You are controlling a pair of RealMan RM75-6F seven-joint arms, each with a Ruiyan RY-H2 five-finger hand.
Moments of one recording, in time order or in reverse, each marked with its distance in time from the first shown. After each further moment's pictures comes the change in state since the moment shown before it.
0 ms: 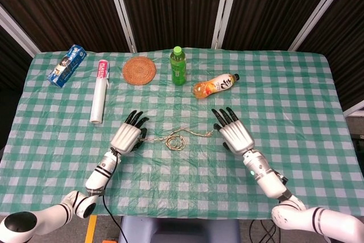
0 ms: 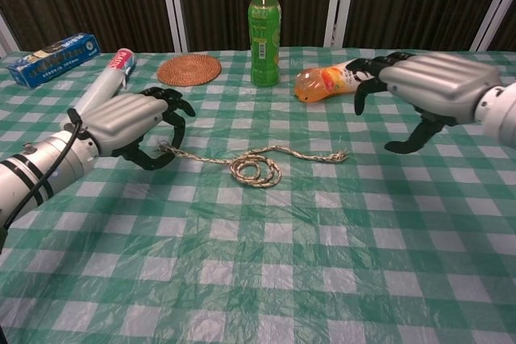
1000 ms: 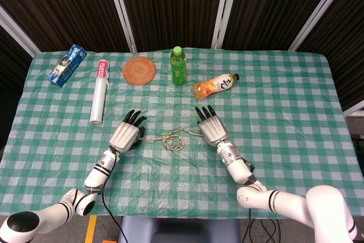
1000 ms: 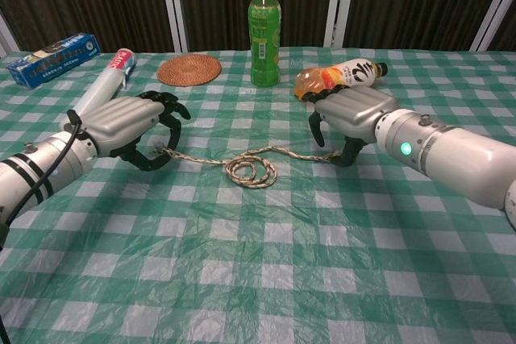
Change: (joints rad) left arm -0.004 -0.014 -0.002 0.061 0.003 -0.028 -0.049; right arm 0.223 -0.294 0.016 0.360 0.264 -0.098 -0.126
